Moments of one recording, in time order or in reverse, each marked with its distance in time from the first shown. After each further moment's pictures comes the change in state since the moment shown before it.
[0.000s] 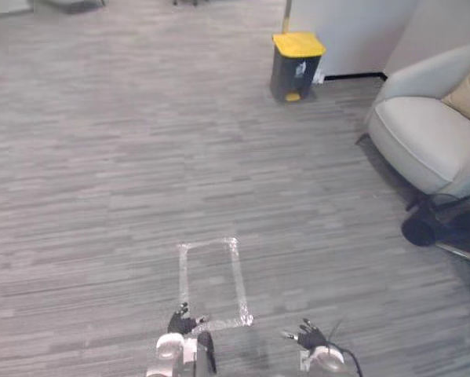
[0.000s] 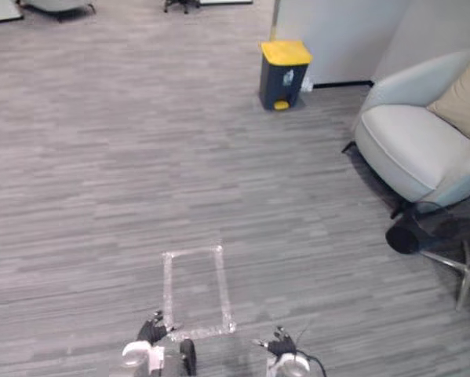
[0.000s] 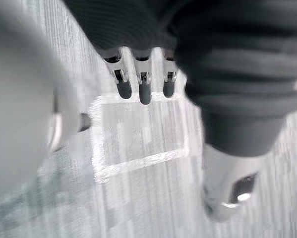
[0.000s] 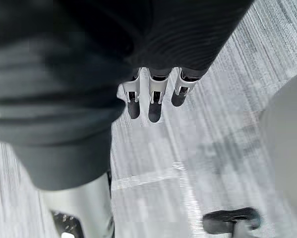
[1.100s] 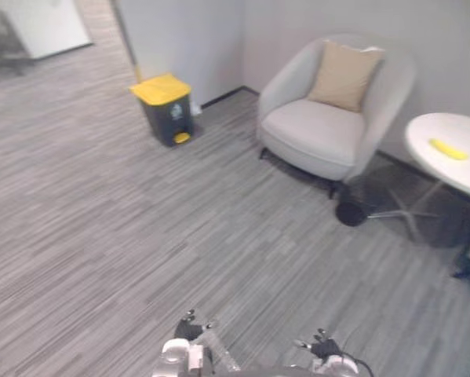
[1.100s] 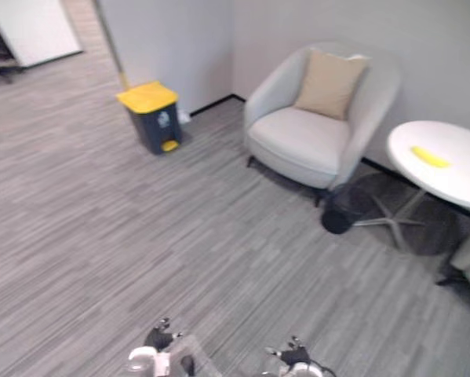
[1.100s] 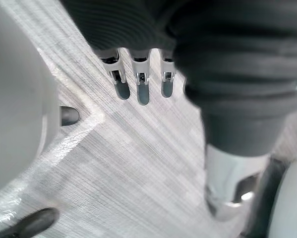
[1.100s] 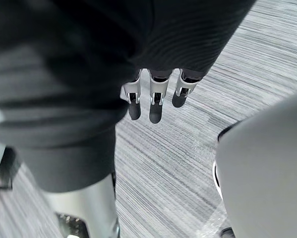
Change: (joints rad) left arm -0.020 0.023 -0.058 0.078 0.003 0.001 -0.021; right arm 0.030 -0.001 -0.035 0.038 0.019 -0.005 -0.009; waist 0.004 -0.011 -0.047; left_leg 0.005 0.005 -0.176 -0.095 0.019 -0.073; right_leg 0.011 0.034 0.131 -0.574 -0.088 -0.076
